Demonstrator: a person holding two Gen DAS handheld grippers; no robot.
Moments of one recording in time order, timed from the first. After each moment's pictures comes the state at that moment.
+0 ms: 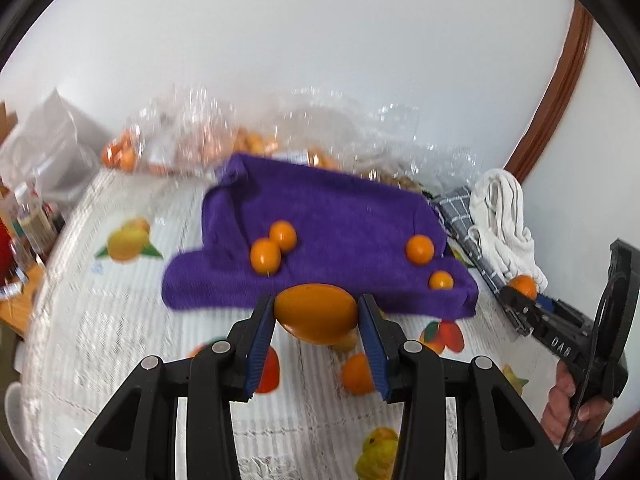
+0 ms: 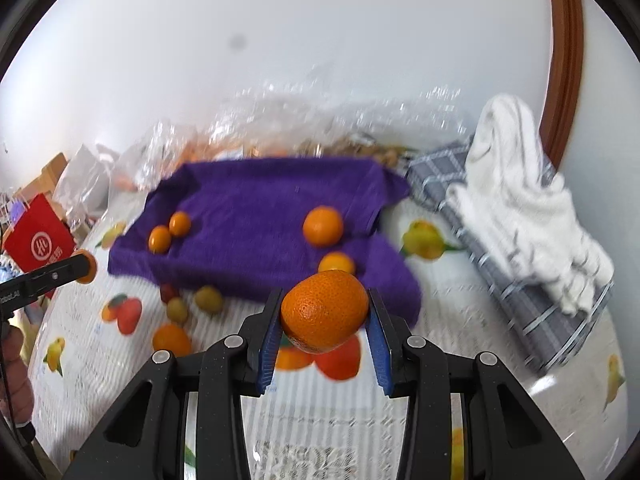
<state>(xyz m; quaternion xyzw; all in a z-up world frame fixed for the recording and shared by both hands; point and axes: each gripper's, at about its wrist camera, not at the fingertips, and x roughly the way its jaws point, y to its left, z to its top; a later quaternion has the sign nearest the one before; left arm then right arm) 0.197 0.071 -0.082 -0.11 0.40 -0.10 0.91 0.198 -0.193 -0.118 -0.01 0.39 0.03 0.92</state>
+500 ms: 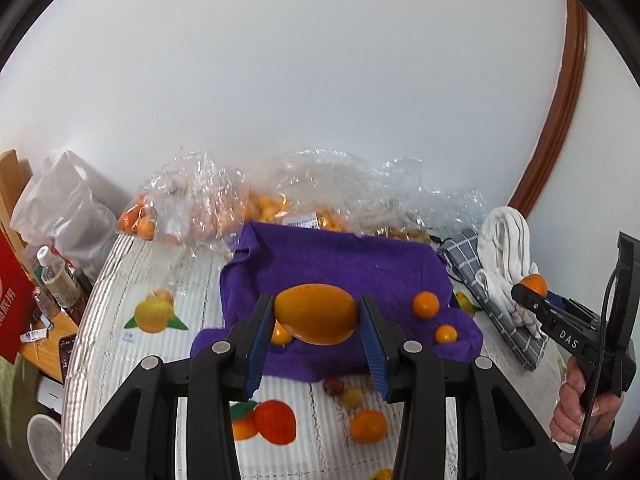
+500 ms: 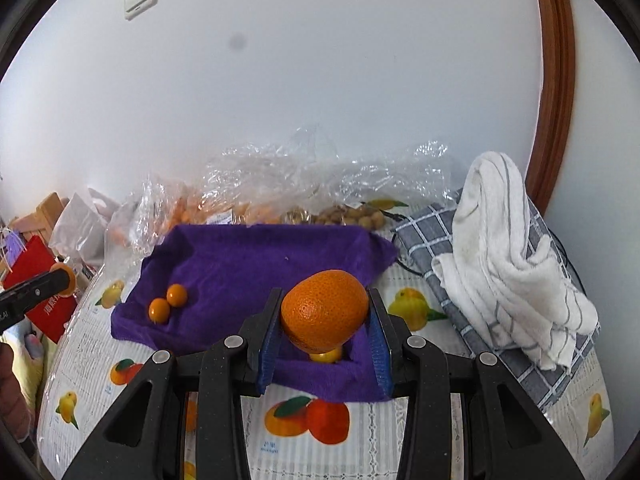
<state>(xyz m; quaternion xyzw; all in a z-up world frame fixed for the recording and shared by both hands) 0.219 0.074 -0.034 -0.08 0.35 -0.07 0.93 0.234 -0.196 -0.075 0.00 0.35 0.02 0.94</state>
